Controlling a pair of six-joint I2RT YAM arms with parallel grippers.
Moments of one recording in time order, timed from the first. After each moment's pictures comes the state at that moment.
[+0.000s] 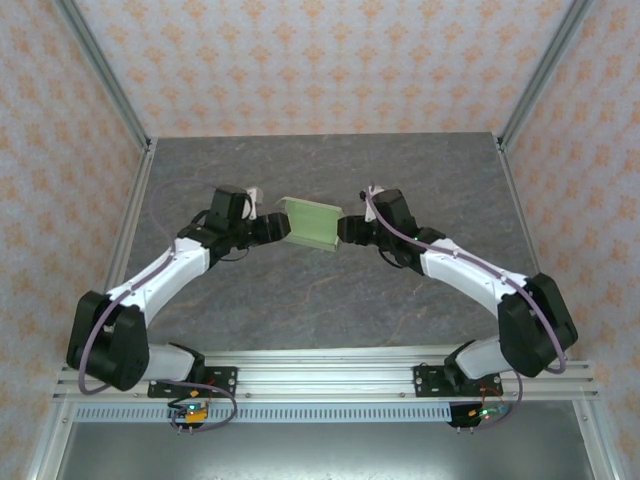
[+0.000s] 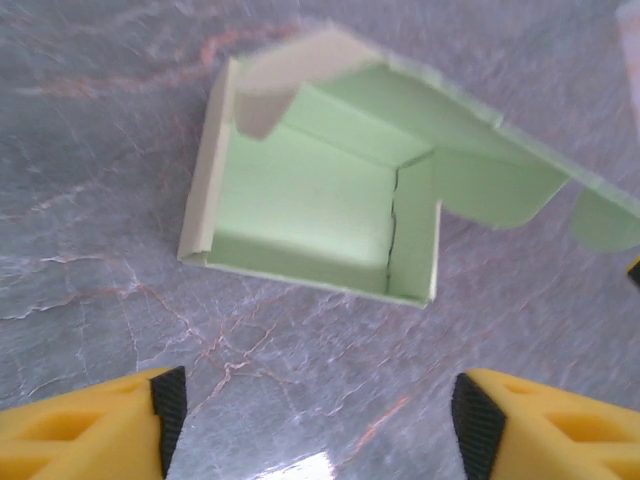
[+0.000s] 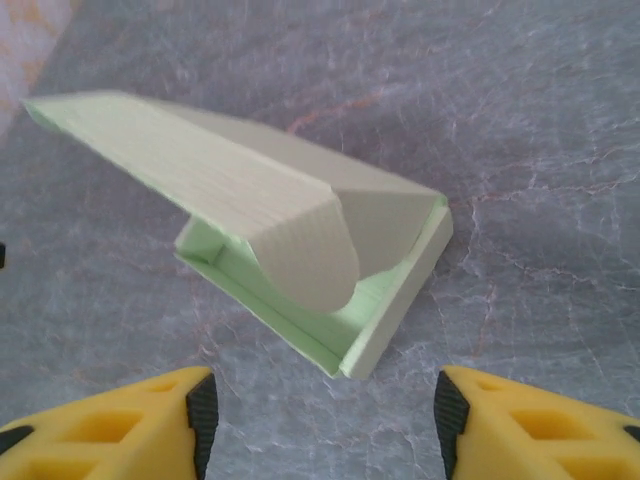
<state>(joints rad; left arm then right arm) -0.28 1.33 0.89 -0.33 0.28 -0.58 0.57 1.40 0.90 -0.13 -0.09 0.44</state>
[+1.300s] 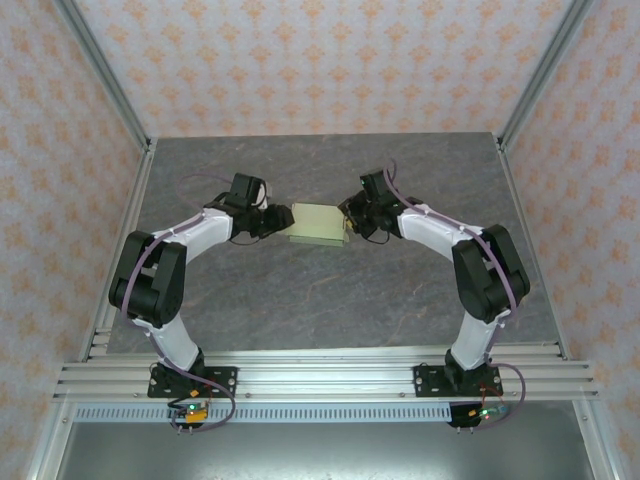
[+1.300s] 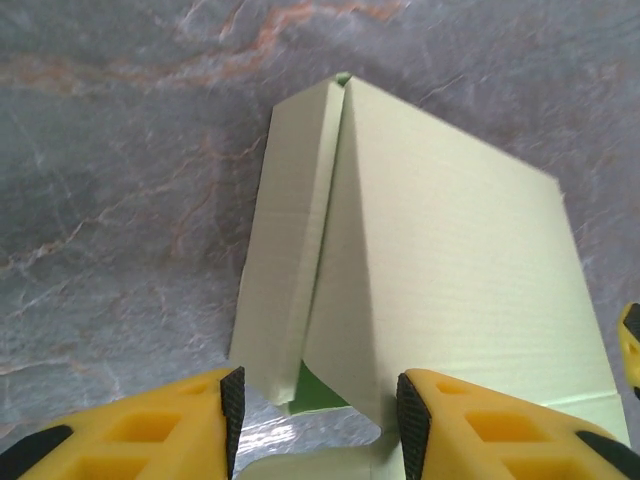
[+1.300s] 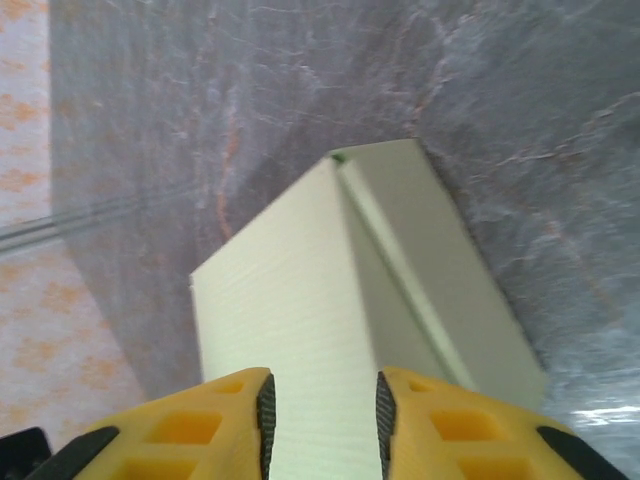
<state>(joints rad) -0.25 1.73 1.07 -0.28 0.36 -0.65 0.47 1.78 1.18 -0.25 -0.21 1.30</state>
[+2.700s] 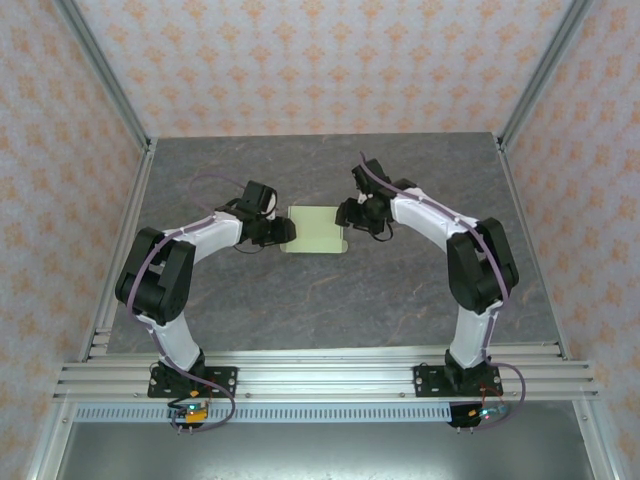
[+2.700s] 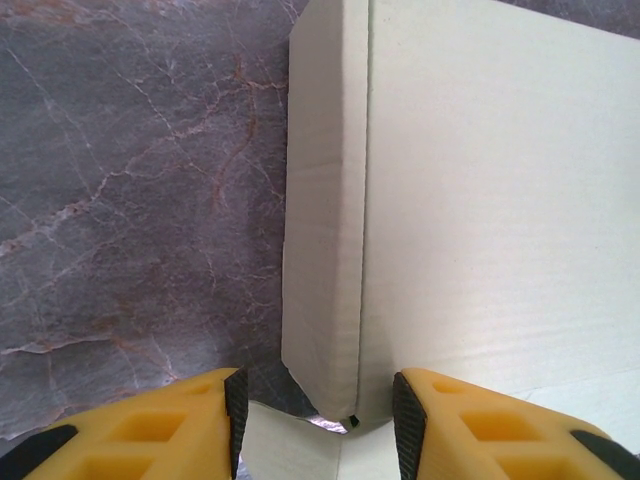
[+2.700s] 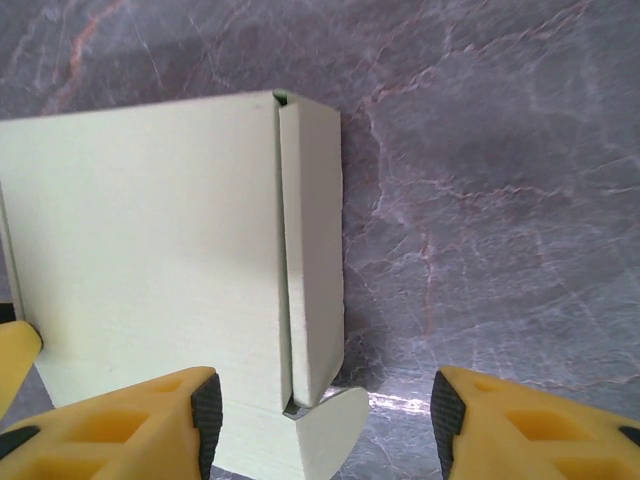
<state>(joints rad) -0.31 1.77 1.06 -0.34 0.23 -0.51 0.49 1.88 1.41 -0.65 -0.18 0.61</state>
